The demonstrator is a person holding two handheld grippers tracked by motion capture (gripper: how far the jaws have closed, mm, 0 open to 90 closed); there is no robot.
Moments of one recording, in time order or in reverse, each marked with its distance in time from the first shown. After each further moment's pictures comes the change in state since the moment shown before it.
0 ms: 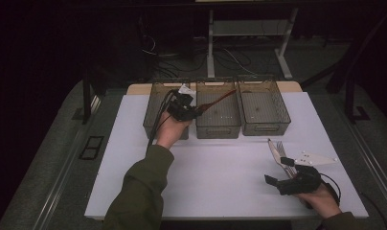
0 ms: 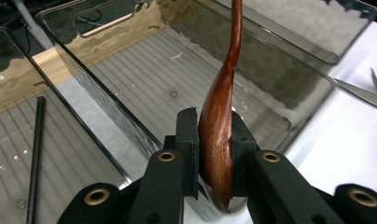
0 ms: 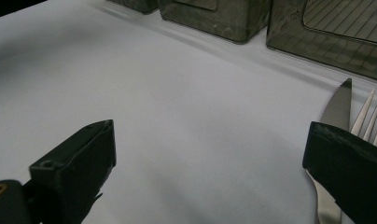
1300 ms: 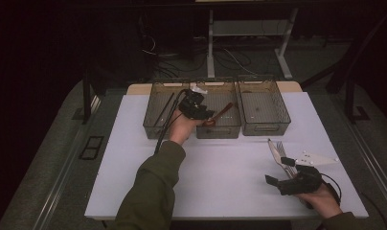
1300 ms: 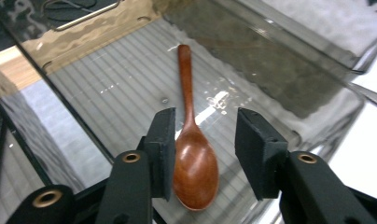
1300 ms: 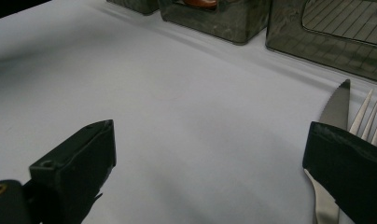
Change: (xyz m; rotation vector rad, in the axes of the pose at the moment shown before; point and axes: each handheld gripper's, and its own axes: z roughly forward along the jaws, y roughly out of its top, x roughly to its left) left arm -0.009 0.010 0.030 0.035 -0.028 0.013; right arm 0.000 0.000 -0.002 -0.003 0.003 0.000
